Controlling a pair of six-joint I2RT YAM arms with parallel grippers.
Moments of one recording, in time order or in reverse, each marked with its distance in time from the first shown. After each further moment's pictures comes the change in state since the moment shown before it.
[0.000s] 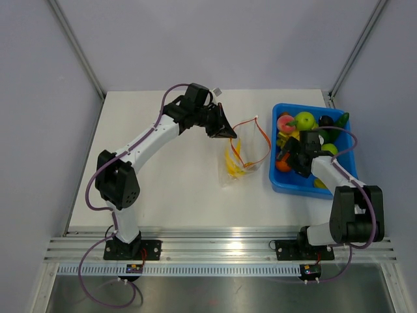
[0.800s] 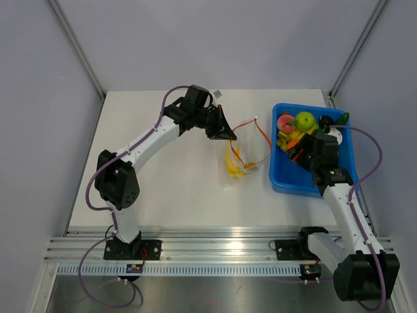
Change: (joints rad) left arm 0.000 -0.005 -0.032 0.016 0.011 0.000; right arm -0.003 -0.421 -0.071 -0.013 0.058 -0.021
